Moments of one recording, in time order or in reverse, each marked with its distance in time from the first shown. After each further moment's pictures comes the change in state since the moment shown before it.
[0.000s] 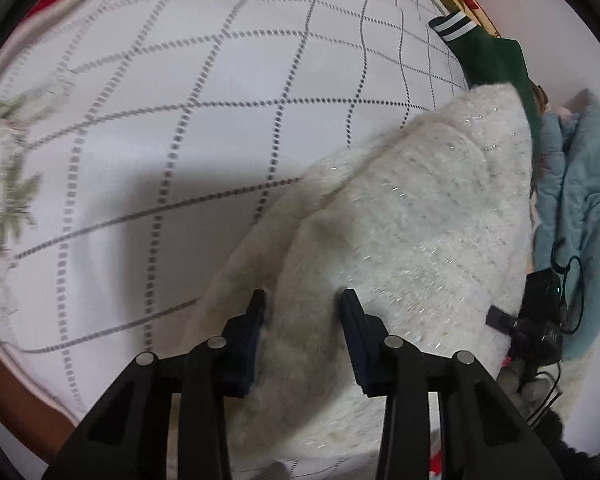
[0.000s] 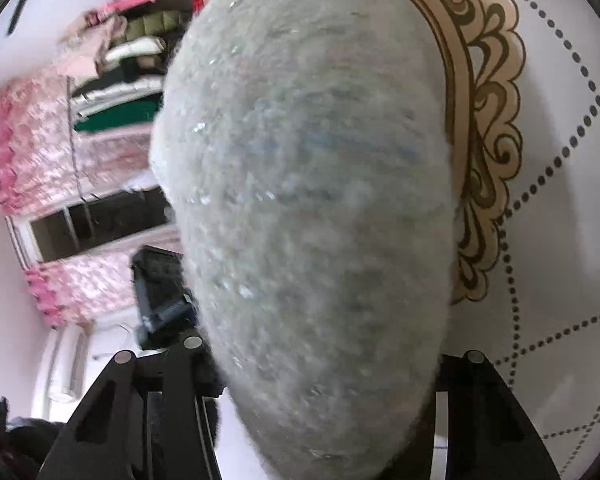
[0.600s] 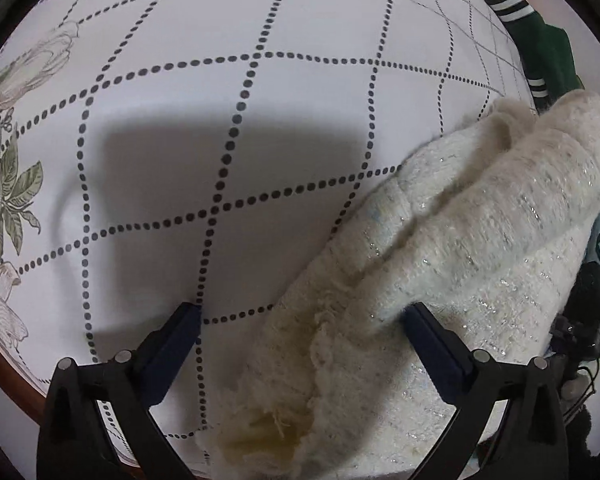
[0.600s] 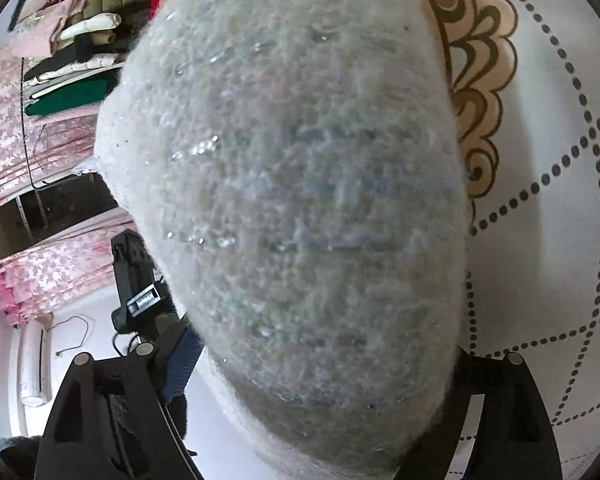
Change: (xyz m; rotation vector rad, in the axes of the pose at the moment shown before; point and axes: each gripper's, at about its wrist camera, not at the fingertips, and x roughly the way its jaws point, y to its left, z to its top) left arm 0.052 0.026 0.032 -0.044 0.141 0.072; right arm 0.024 0.049 0.025 -0.008 0.083 -0.194
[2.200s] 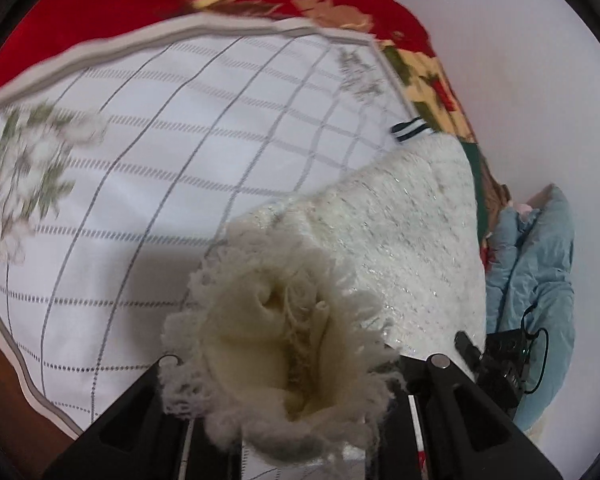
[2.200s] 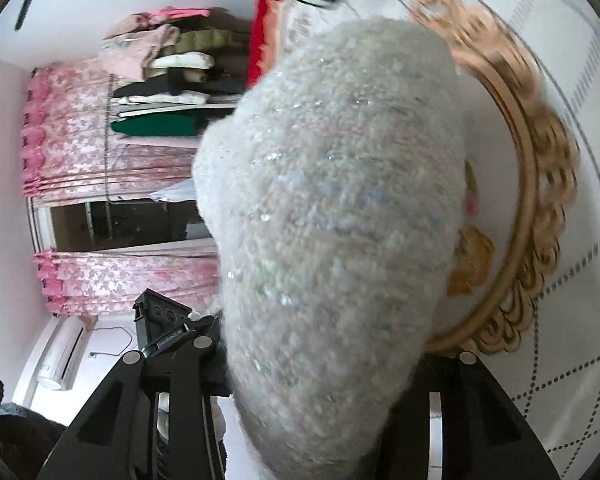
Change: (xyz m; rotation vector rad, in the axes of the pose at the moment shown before) left arm -0.107 -0.064 -0.033 -0.129 -0.424 -0.254; right arm -0.099 0.046 0.025 -0.164 -0.266 0.286
